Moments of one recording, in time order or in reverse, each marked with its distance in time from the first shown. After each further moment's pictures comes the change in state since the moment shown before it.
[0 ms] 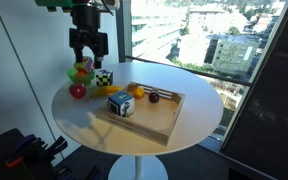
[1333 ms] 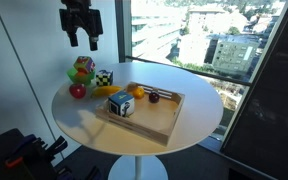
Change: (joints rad) arm 0.014 -0.131 0.017 -0.004 0.004 0.000 0.003
